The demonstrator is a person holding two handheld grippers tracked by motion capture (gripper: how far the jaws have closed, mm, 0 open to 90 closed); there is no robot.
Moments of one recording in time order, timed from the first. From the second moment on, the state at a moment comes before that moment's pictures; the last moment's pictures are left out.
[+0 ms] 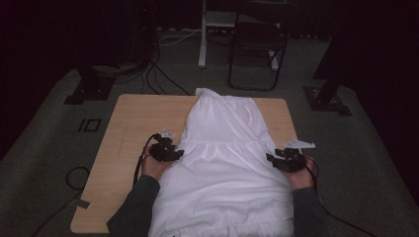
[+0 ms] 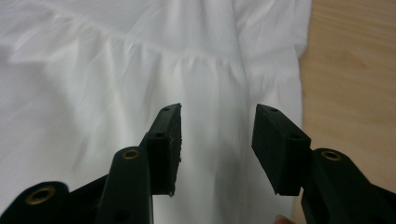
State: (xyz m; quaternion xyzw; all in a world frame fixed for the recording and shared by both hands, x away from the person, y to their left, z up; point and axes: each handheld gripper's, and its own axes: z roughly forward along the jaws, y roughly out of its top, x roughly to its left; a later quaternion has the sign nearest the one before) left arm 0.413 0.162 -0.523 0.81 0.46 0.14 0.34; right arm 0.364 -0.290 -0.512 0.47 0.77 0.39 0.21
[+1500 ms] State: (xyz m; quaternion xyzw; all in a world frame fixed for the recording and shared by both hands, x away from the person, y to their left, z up) left arm 0.439 0.103 -0.520 0.82 0.45 0.13 0.34; right arm 0.456 -0.290 -0.552 0.55 0.74 0.32 0.23
